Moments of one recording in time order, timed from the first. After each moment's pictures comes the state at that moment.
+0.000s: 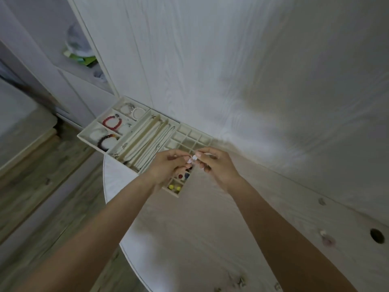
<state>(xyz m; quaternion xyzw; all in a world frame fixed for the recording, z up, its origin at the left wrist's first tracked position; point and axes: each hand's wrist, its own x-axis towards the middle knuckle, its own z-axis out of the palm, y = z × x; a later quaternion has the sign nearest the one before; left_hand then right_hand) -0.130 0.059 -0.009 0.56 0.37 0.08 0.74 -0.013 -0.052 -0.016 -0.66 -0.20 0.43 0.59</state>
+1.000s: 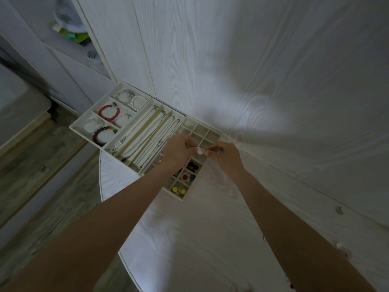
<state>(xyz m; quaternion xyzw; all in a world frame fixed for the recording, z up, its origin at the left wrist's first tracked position) -0.074 0.097 -0.061 0.80 0.40 0.07 0.44 0.031 -0.012 -0.074 -0.82 -0.27 0.31 0.40</state>
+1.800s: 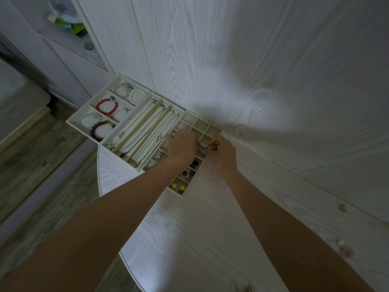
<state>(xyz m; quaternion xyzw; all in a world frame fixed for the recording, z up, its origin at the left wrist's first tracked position) -0.052 0.088 -0.072 0.90 0.40 -0.02 0.16 0.020 -0.002 -0.091 -0.87 -0.25 0.23 0.37</state>
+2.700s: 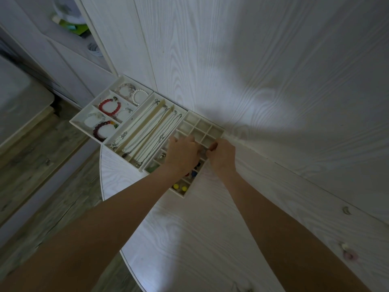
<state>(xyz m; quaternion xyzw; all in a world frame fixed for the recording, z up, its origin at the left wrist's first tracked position) -0.075 0.087 -0.083 0.96 0.27 -0.03 0.08 0.014 0.006 -0.082 -0.89 -0.26 0.22 0.30</state>
